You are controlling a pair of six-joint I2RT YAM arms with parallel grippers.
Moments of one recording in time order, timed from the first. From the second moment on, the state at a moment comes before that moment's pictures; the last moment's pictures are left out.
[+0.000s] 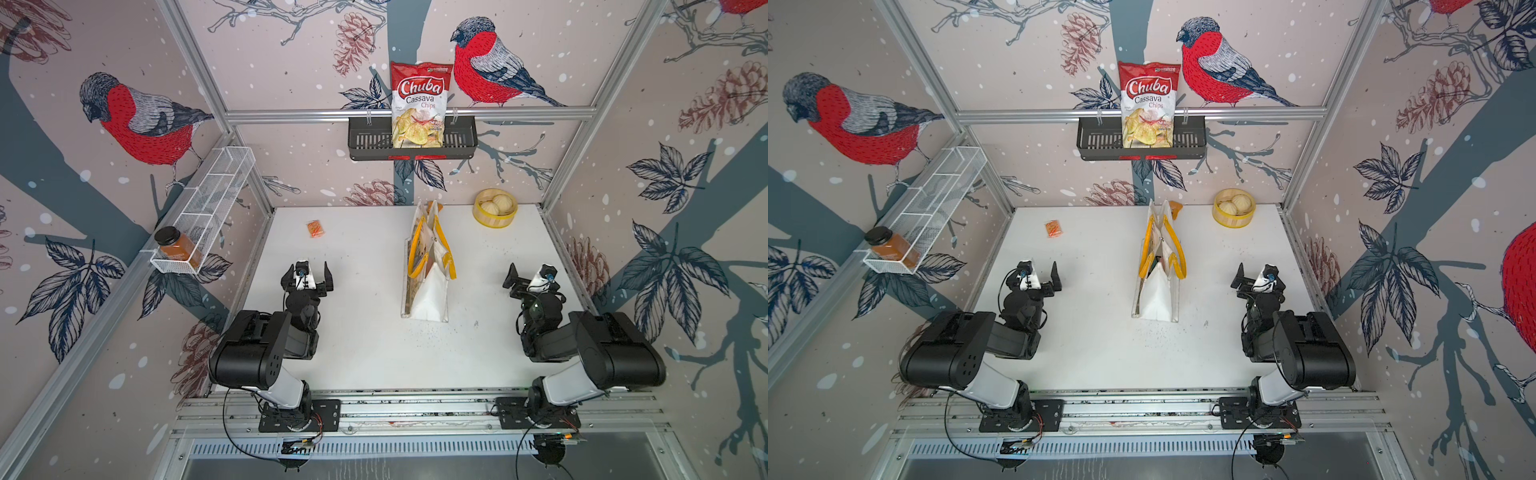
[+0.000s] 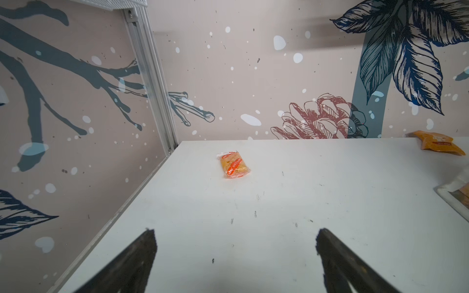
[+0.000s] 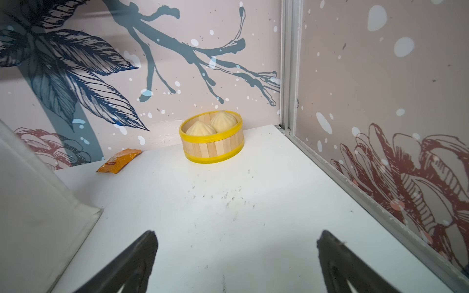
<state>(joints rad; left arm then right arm) -0.04 1.56 0.22 1.32 -0.16 0.06 0.04 1.53 0.15 1.34 0.20 0.08</state>
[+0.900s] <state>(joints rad) -0.02 1.56 0.23 1.23 -0.07 0.02 0.06 1.54 0.18 1.27 0.29 0.08</state>
